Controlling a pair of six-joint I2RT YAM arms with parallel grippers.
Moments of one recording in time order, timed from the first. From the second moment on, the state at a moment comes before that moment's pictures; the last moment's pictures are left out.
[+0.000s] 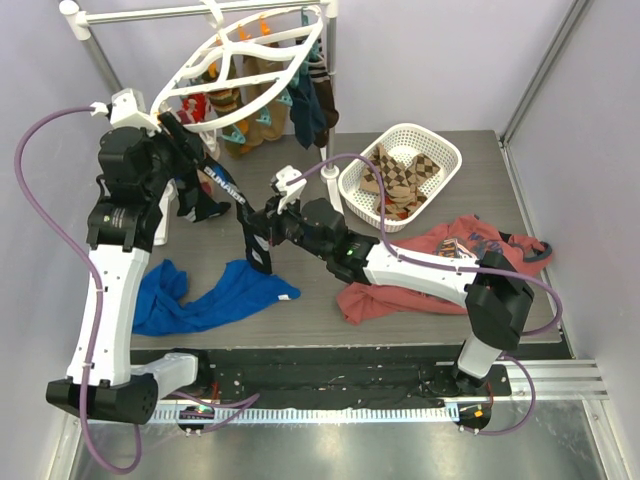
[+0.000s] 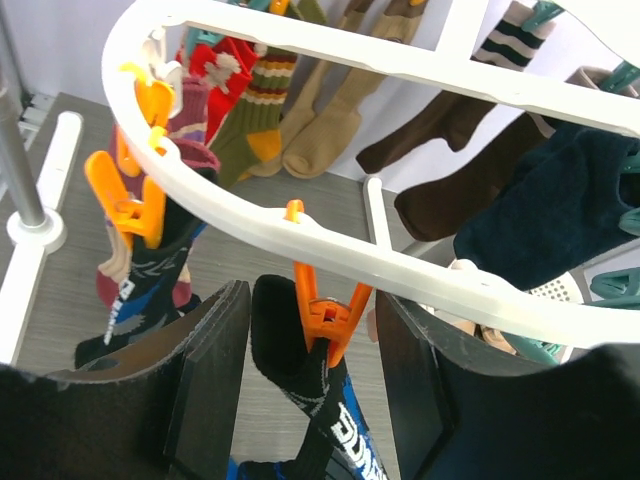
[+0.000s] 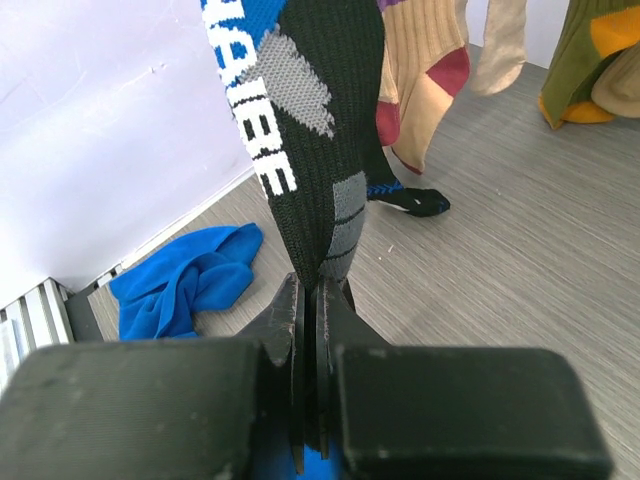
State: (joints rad) left arm -0.09 1.15 1.50 -0.50 -0.07 -0.42; right arm 1.03 1.69 1.26 0.40 0.11 0.23
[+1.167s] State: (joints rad) left arm -0.08 1.22 1.54 -0.49 -0.04 -0.41; right arm 0.96 1.64 1.14 0.36 0.11 0.28
